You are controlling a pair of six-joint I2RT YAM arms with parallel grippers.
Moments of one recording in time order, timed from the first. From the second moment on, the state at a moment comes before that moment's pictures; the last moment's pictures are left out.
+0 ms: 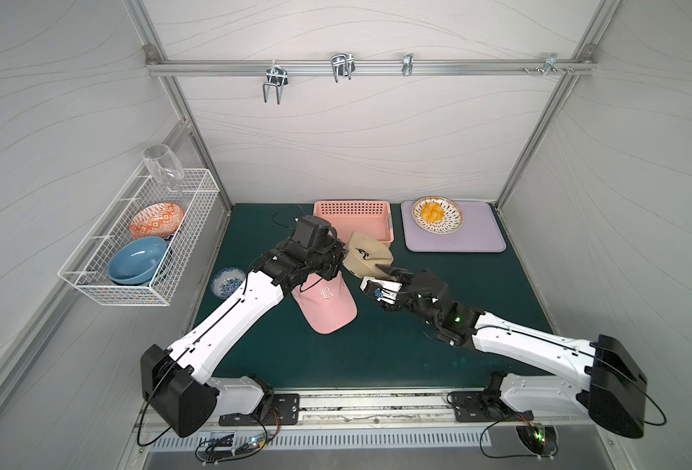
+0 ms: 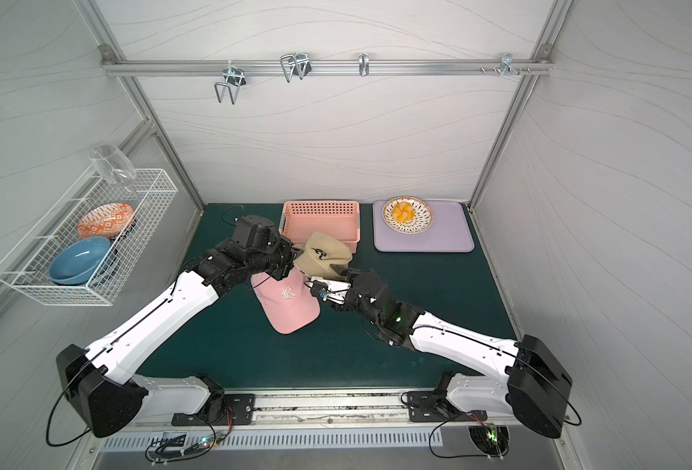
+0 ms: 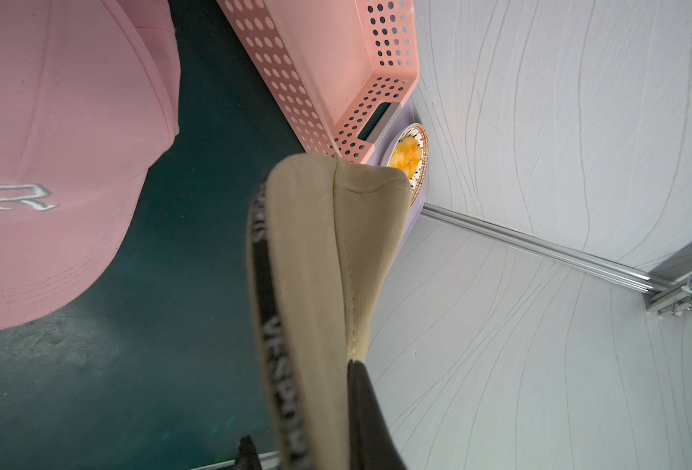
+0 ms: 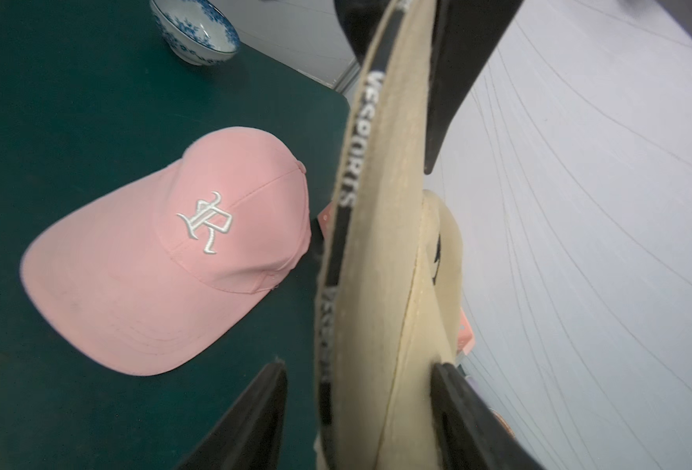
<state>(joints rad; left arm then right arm) -0.56 1.31 1.26 -0.62 0.09 -1.57 1.00 1.22 0.73 0.22 0.20 -0.77</state>
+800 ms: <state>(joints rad) -0.56 1.14 1.13 -0.32 0.12 -0.67 0.63 1.05 0.82 -0.13 -0.09 -0.42</state>
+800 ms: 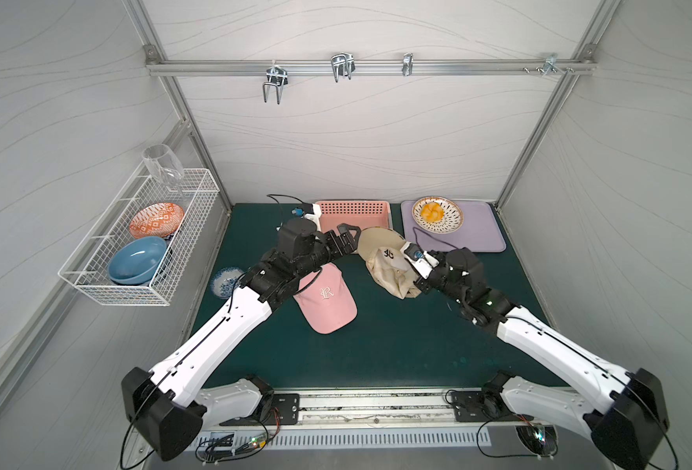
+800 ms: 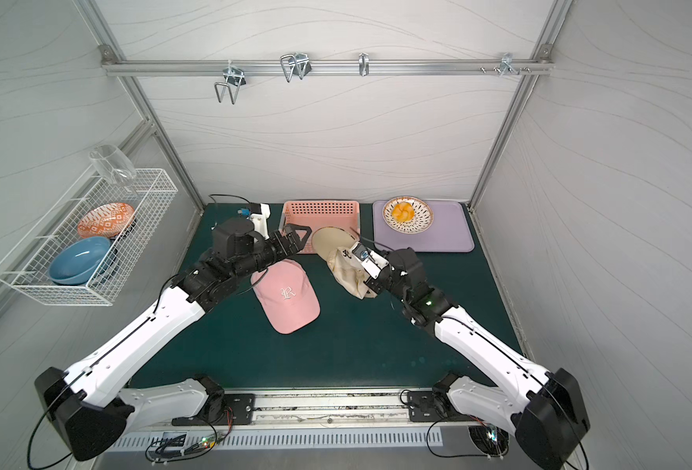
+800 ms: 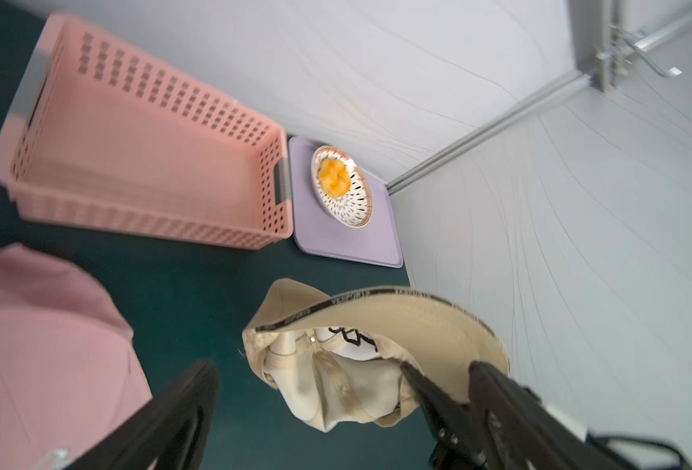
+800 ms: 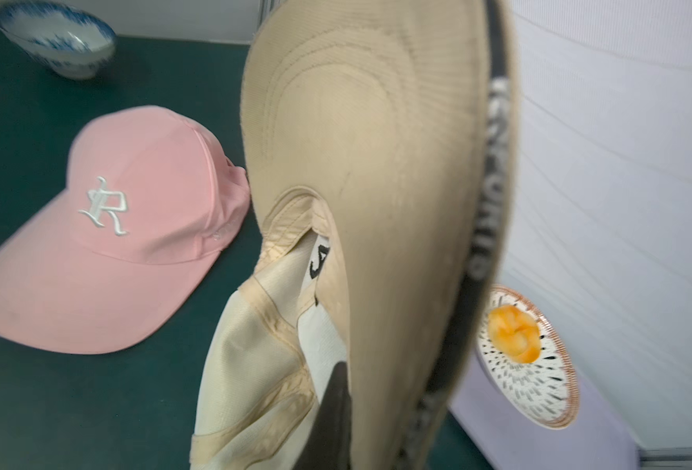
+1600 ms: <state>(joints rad) -0.42 1.23 1.05 -0.17 0.92 -0.12 0.52 1.11 1.05 -0.54 -0.77 -0.24</state>
